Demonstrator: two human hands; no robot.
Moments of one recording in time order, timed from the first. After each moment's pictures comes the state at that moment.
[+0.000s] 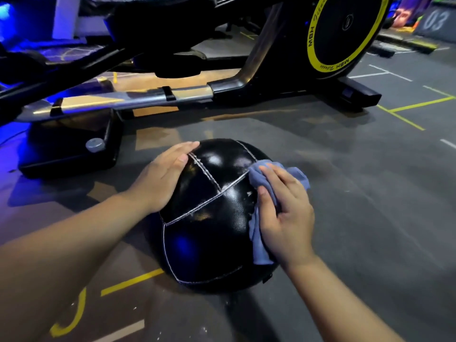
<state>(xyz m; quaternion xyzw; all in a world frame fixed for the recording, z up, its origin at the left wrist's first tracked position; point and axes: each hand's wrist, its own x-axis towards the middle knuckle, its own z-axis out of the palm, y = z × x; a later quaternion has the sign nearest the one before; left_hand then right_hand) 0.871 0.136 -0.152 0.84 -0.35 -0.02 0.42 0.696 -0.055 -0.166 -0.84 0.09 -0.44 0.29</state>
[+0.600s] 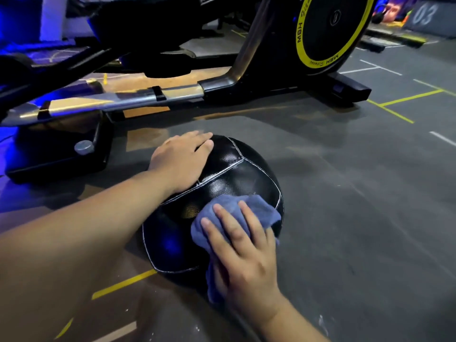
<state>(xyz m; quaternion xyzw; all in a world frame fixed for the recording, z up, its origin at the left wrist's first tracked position) 0.858 0.061 -0.119 0.94 -0.27 0.01 0.23 0.650 -0.002 -0.201 -0.89 -0.03 -0.43 0.12</state>
